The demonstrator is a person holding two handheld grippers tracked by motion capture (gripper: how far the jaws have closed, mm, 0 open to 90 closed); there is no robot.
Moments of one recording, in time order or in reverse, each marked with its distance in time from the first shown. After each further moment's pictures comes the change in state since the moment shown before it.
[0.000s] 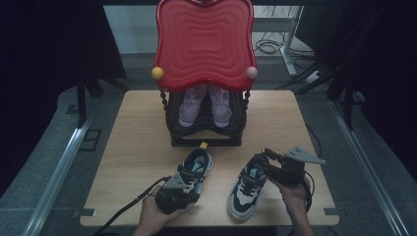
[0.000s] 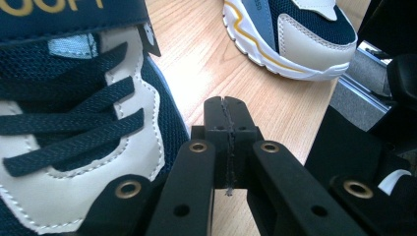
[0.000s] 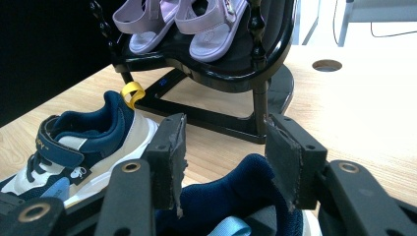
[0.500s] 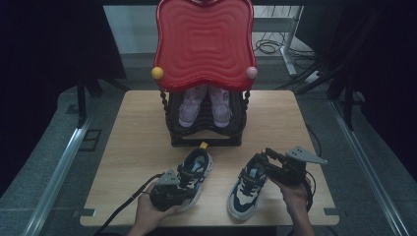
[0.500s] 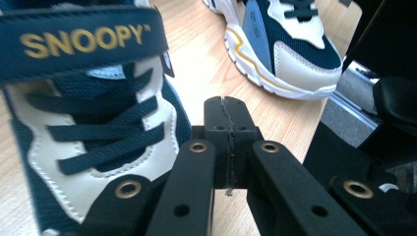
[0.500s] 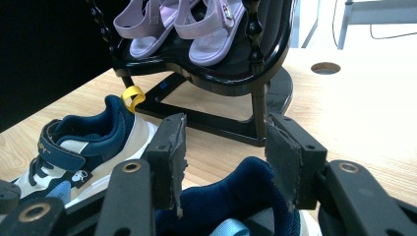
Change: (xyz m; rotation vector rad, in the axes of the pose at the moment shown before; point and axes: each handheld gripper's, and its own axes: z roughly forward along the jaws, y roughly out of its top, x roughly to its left) left arm 0.006 0.002 -0.013 -0.062 -0.011 -0.025; right arm -0.002 0.001 -0.003 -0.009 0.001 0.004
